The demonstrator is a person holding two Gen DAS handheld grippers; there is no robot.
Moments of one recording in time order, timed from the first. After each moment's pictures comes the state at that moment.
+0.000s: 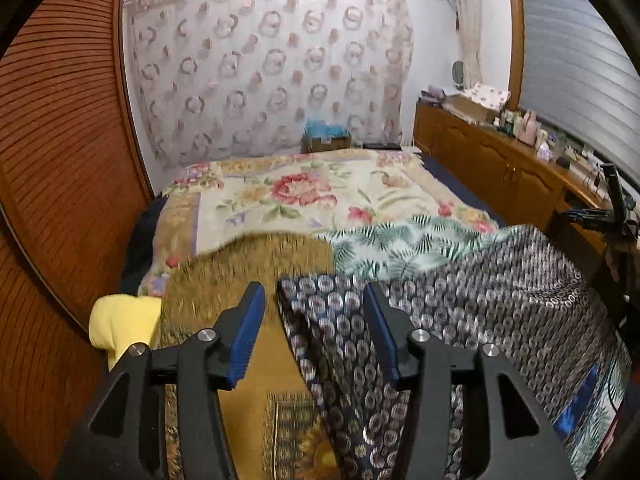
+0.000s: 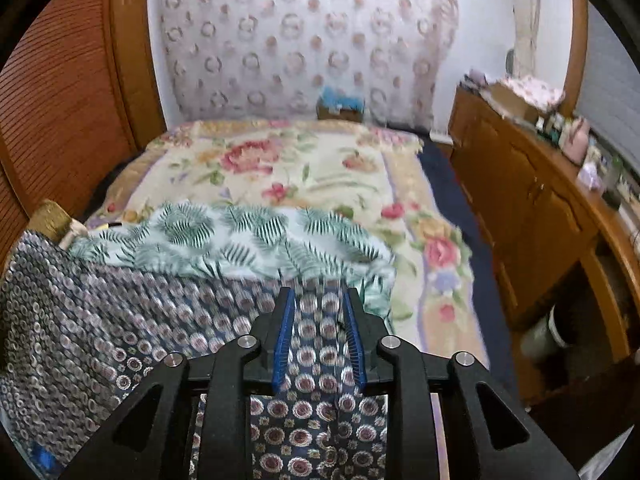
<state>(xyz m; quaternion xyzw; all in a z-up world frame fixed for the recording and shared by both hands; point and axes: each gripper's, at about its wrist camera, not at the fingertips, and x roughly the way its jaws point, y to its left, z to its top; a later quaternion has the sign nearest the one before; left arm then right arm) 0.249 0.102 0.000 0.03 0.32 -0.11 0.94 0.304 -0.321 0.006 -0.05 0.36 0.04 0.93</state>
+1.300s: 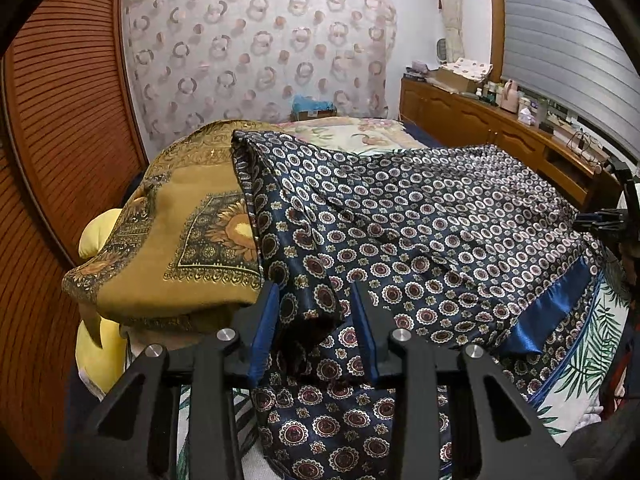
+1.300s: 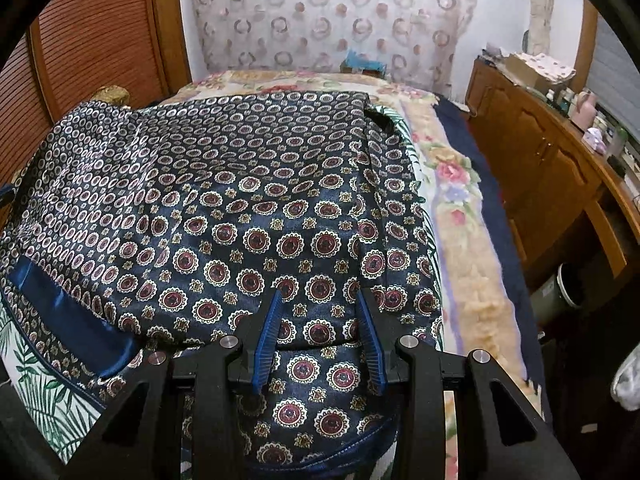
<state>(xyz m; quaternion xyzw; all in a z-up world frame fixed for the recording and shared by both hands) 0.109 0.066 -0.077 0.04 0.34 -0.11 0.93 0.169 -0.367 -0.040 -0.07 0.39 0.07 0.91</state>
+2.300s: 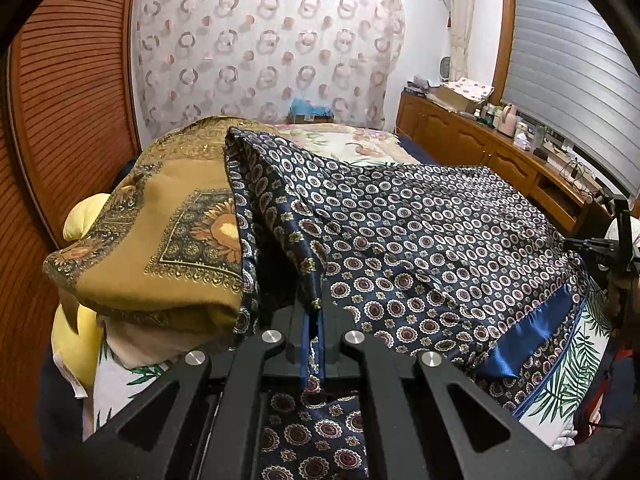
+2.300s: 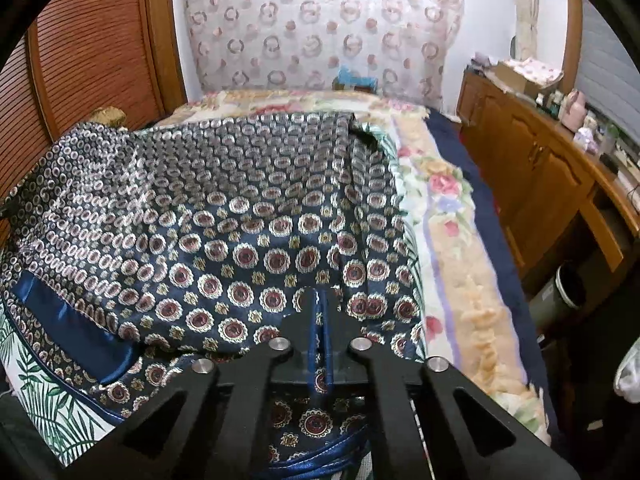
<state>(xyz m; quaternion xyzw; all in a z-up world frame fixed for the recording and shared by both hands) 0.111 0.069 -0.075 -0.02 0.34 -0.13 0.93 0.156 -0.376 -0.038 -0.06 0.36 0.07 0.93</state>
